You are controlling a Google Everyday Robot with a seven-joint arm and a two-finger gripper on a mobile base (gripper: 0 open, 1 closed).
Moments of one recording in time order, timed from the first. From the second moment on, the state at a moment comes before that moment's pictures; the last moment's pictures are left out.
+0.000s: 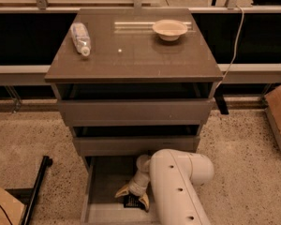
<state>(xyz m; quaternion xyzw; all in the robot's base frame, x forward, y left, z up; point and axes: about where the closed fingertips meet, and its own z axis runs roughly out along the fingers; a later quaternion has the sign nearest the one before) 0.519 0.044 0.106 -0.14 -0.94 -0.19 0.23</state>
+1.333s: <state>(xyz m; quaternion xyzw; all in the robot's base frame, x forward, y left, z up) 0.517 0.041 0.107 -0.15 -0.94 -0.19 0.24</state>
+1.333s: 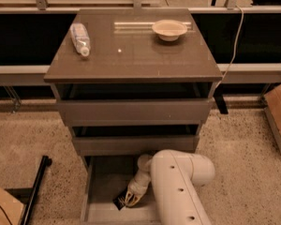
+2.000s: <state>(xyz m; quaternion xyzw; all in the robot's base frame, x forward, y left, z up) 0.516 0.040 0.108 -0.16 -0.94 -0.19 0.25</state>
